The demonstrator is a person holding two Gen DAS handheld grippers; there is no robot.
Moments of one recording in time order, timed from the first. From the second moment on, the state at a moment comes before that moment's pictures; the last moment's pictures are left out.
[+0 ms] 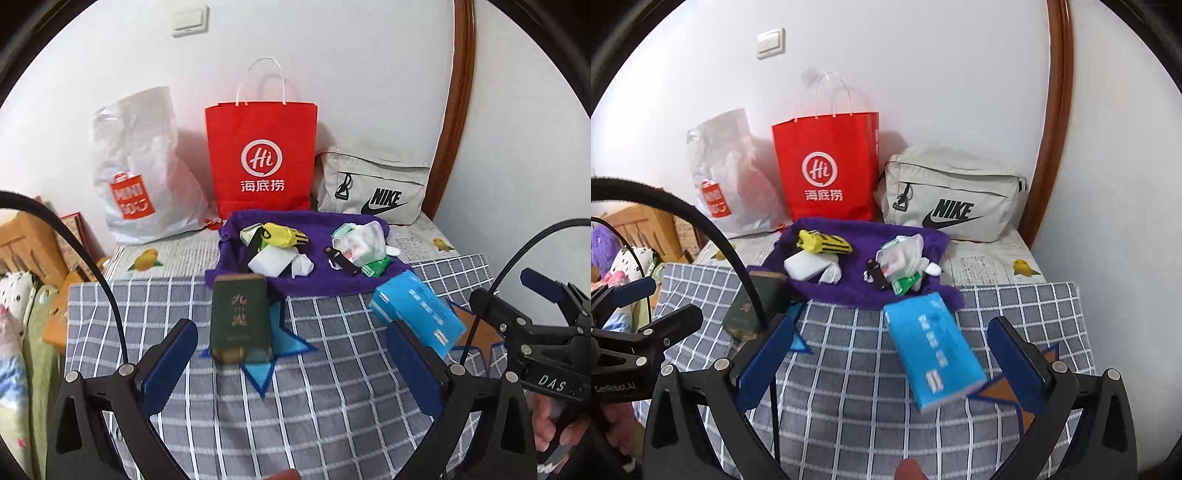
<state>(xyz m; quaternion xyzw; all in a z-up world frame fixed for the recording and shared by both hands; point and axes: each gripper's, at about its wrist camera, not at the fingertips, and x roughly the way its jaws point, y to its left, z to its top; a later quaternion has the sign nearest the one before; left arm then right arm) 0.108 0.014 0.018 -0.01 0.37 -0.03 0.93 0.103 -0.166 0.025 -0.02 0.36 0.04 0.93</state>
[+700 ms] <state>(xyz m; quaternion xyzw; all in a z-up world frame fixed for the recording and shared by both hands) 0.039 -0.005 0.029 0.00 0.36 -0.01 0.93 0.055 -0.165 0.032 -0.01 0.36 0.05 0.93</state>
